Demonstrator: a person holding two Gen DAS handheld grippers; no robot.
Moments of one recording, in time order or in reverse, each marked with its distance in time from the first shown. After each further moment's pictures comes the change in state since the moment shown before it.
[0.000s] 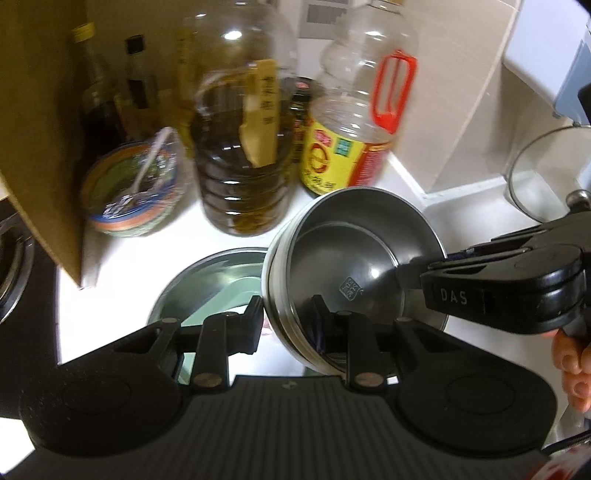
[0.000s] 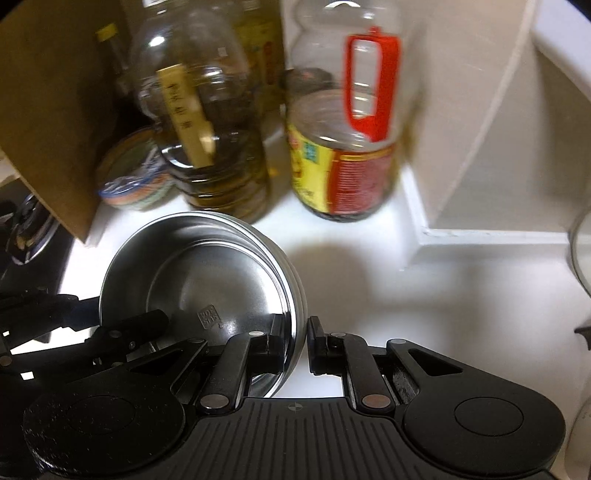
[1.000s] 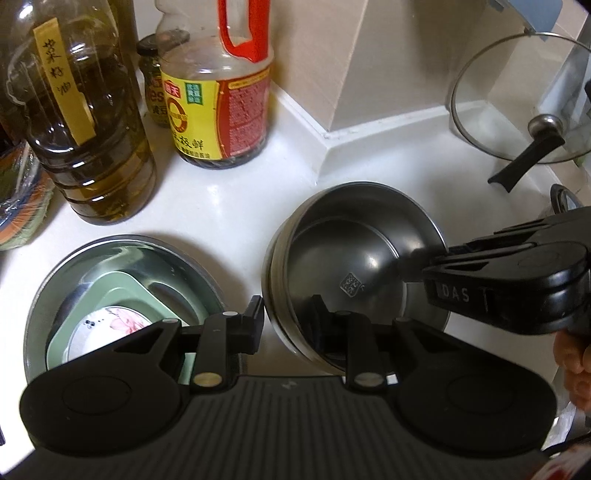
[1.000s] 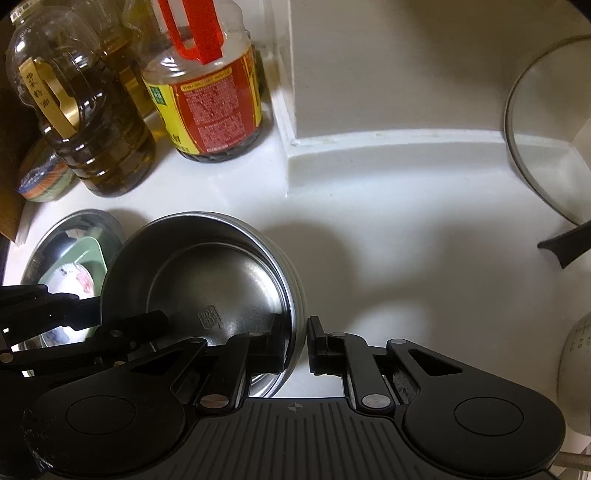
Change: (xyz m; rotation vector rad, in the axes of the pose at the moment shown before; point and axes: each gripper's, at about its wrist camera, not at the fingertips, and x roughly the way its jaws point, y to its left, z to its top) left arm 0.061 -0.094 -0.005 0.165 0.124 -0.131; right arm 0.012 -0.105 -0.050 0.185 0.068 -0.095
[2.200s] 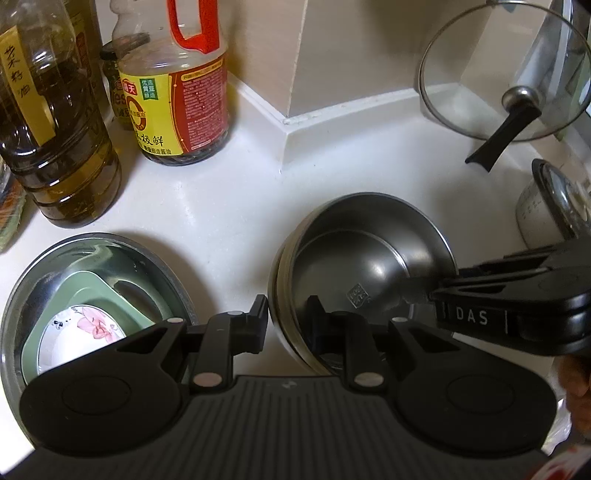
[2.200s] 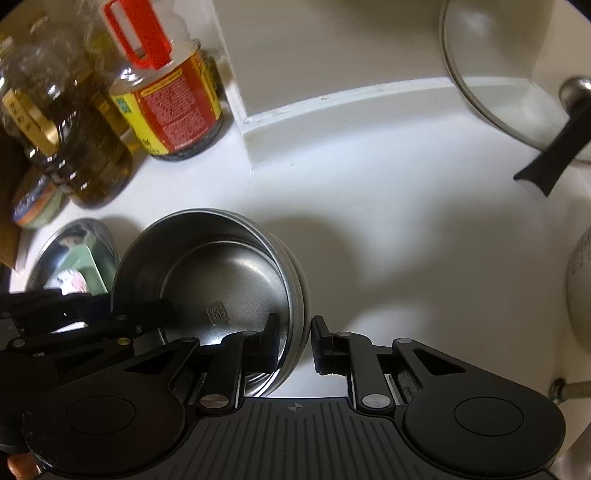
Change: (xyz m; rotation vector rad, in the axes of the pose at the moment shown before) left arm 0.011 -0.026 -0.016 0.076 -0.010 -0.038; right arm -0.006 -0.030 -0.040 0.145 -0.014 0.010
